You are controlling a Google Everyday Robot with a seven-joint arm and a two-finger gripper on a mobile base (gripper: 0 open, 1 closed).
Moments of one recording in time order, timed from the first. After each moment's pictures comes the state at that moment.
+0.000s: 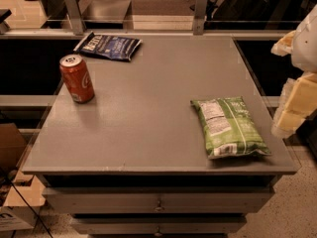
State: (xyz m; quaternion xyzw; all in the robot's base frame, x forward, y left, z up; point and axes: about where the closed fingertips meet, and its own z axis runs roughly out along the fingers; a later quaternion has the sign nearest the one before) arm 0.438 -0.217 0.977 -0.60 0.78 -0.03 0.16
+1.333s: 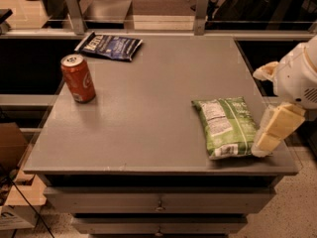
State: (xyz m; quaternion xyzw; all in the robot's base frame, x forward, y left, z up) arm 0.442 -0.199 0.920 -0.61 0.77 0.03 0.20
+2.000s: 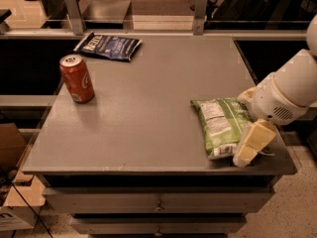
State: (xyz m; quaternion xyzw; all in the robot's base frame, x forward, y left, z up) arm 0.457 -0.192 0.848 -0.59 0.79 0.09 0.17
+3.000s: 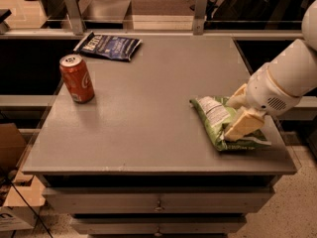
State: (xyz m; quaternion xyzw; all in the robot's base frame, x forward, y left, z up) arm 0.474 -0.175 0.859 -0.60 0.77 0.09 0.19
